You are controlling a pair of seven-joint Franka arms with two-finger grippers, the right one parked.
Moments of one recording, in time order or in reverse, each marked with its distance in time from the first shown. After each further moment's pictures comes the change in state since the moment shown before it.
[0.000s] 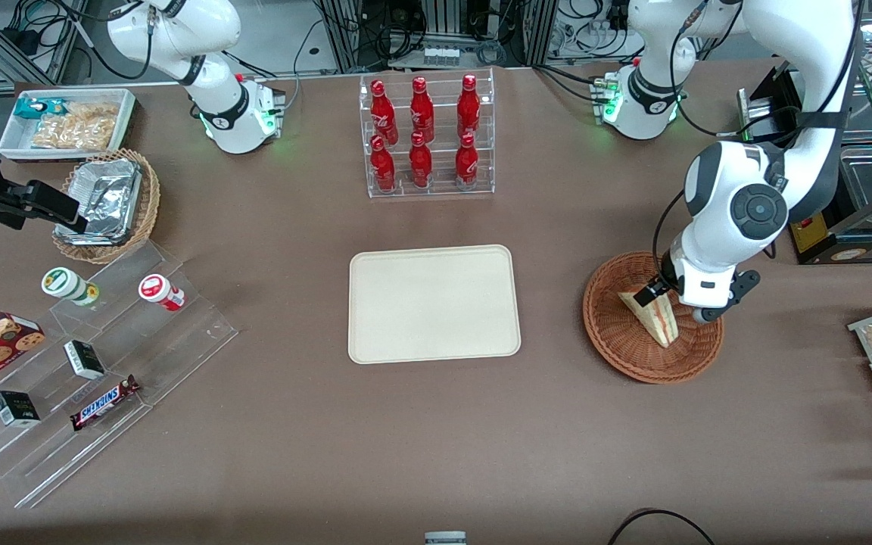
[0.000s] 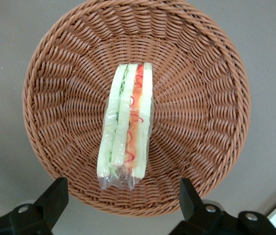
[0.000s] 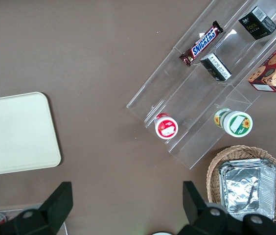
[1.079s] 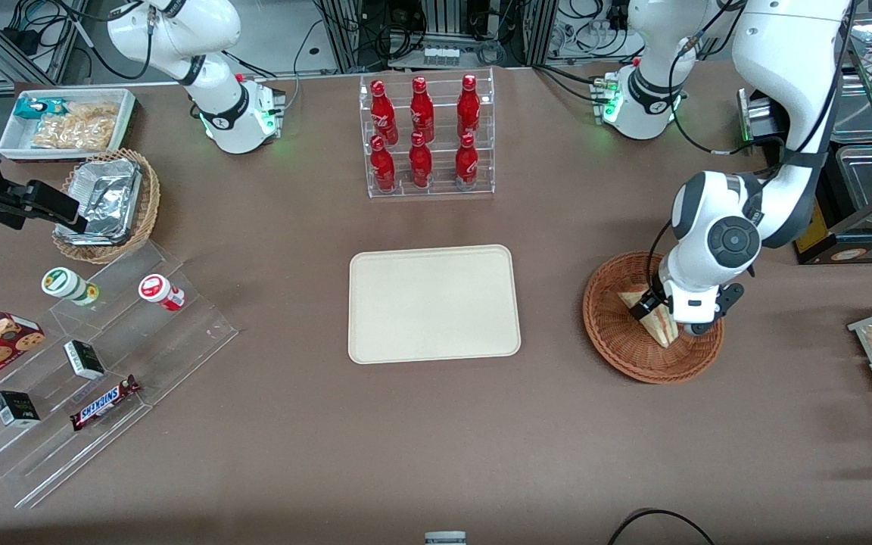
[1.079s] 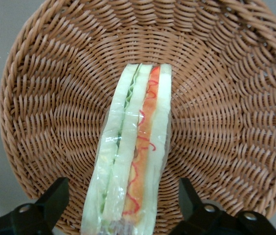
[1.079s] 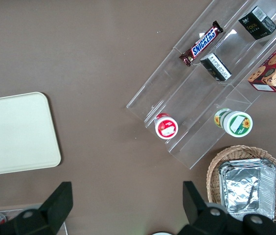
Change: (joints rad) arm 0.006 0.129 0.007 -0.003 0.055 0.079 -0.057
